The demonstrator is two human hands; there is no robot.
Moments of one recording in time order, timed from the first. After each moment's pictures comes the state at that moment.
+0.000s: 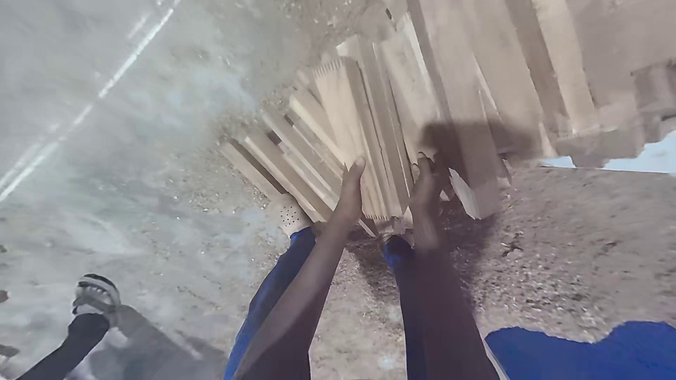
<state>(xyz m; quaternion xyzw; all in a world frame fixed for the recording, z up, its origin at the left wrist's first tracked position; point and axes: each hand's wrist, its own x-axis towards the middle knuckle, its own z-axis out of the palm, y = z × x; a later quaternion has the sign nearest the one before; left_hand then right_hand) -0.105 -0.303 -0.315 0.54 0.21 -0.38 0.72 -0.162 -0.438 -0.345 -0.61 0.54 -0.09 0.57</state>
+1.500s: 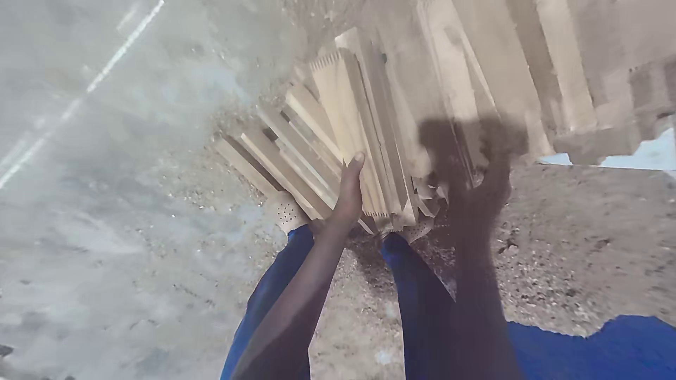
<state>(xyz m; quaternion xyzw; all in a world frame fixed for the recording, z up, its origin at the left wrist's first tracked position) -0.108 -0.309 -0.314 0.52 0.23 -0.36 0.74 -0.170 -0.473 -0.240 -0.86 0.38 -0.03 0.34</state>
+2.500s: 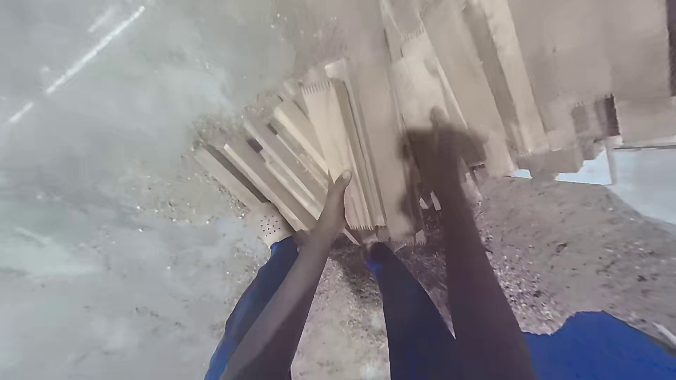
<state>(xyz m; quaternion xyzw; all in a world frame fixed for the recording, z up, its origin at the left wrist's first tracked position) -0.103 -0.305 -0.316 0.49 0.27 -0.38 0.73 -0.093 -0.514 -0.272 -0.89 0.32 0.12 0.32</state>
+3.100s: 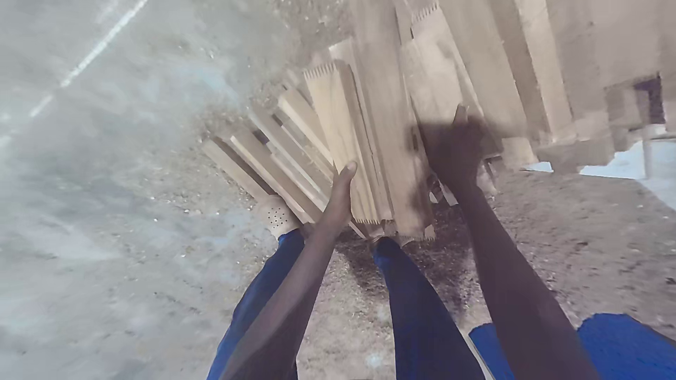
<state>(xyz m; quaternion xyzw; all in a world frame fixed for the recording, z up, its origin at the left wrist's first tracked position) -0.102 -0.303 -0.317 0.51 0.24 -0.39 0.72 -0.131 -0.561 -0.344 -0.94 0.30 0.15 0.07</state>
